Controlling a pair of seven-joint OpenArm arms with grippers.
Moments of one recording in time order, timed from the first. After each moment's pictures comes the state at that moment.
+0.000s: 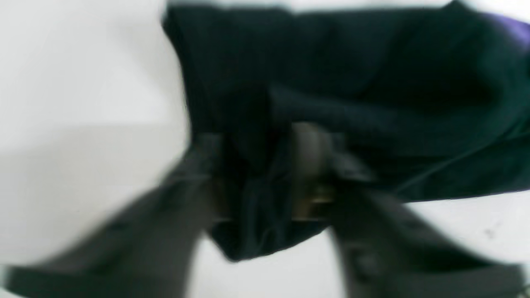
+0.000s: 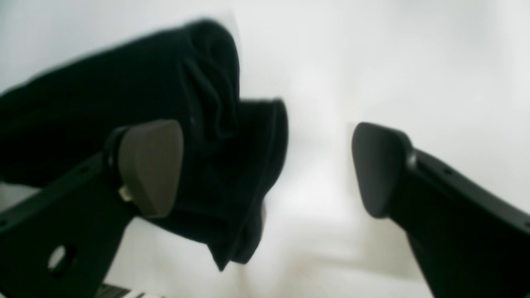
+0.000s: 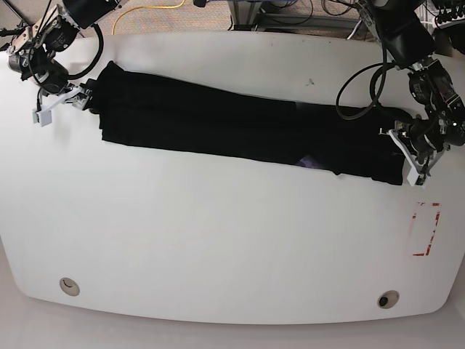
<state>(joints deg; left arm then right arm) -7.7 -13.9 -31.6 86.4 -19.7 -42.8 75.8 -3.4 8.3 58.2 85.7 43.4 41.0 -83.9</state>
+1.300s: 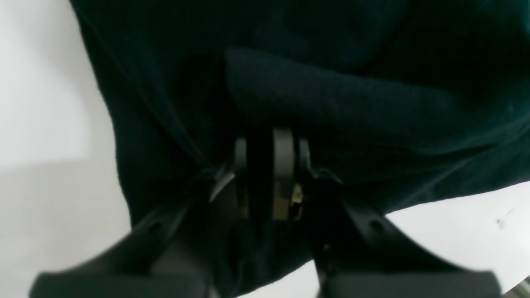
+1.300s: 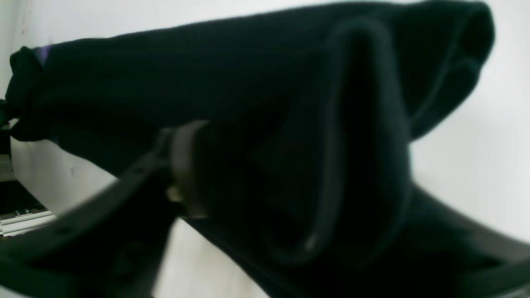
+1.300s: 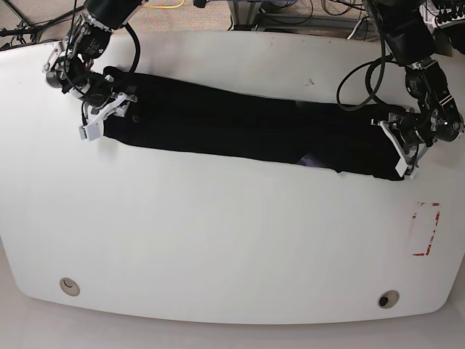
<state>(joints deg) -6.2 -15.7 -28.2 79.7 -20.8 -42.8 71.9 -4.9 2.0 43.7 85.8 45.2 41.1 -77.7</state>
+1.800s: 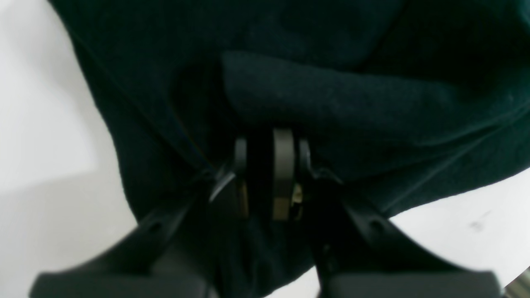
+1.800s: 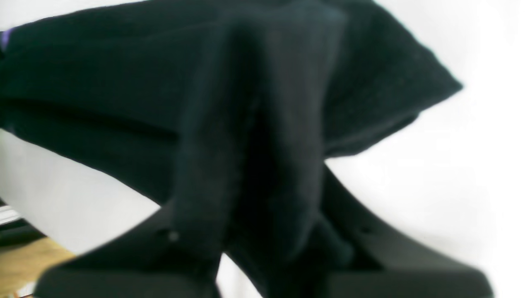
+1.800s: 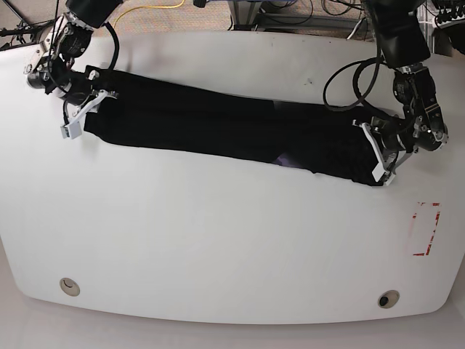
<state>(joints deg) -6.8 -14.2 -20.5 80.2 -21.6 -42.8 71.3 -5.6 9.2 43.6 86.1 43.9 41.0 -77.7</state>
